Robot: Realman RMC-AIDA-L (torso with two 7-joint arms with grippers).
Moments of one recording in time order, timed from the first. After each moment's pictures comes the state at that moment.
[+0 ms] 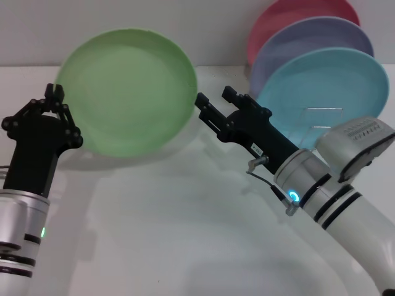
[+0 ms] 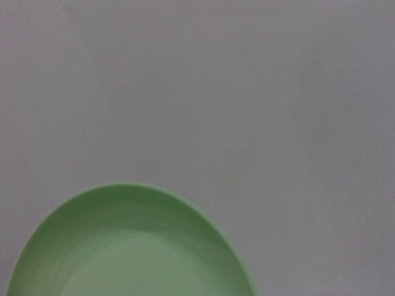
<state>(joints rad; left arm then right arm) -0.27 -2.08 -0.57 -0.56 2.04 1.34 0.40 0.65 2.09 0.12 0.46 -1.79 -1.11 0.31</state>
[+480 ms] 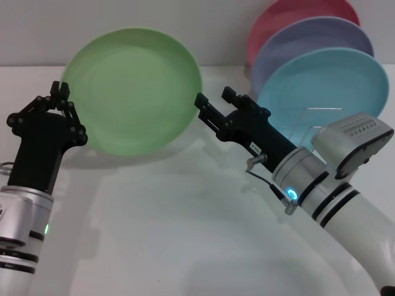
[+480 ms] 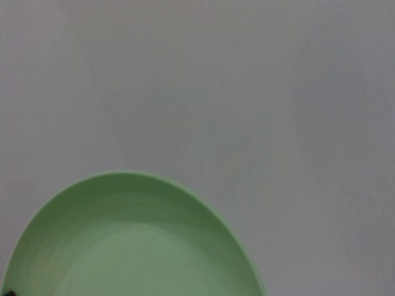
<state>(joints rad) -0.28 -2.08 -0.57 -0.56 2.04 1.33 0.41 0.66 2.09 0.13 0.46 -1.79 -1.08 0.31</state>
